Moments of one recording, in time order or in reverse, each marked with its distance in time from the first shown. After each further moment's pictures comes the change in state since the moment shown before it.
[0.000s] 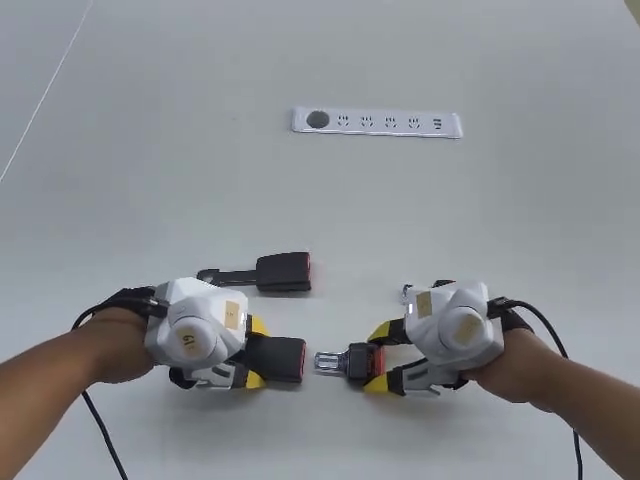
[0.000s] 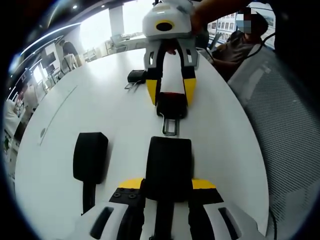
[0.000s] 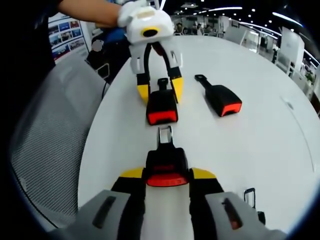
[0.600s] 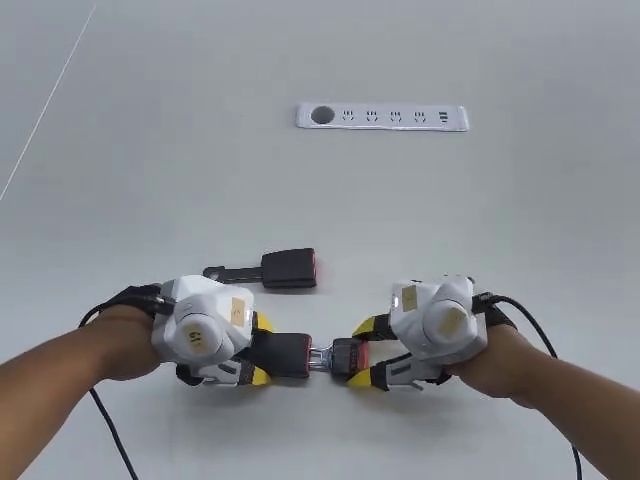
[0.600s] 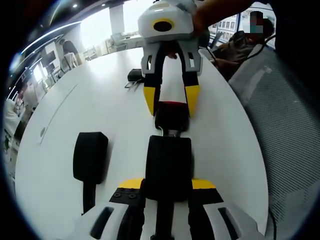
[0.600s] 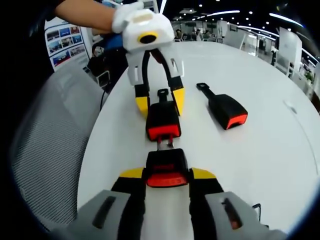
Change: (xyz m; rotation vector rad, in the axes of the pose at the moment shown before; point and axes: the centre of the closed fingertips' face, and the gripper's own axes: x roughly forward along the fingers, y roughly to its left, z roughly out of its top) left arm 0.000 0.001 0.000 -0.004 0.016 0.000; right arm 0.016 0.000 0.020 0.022 -0.064 0.014
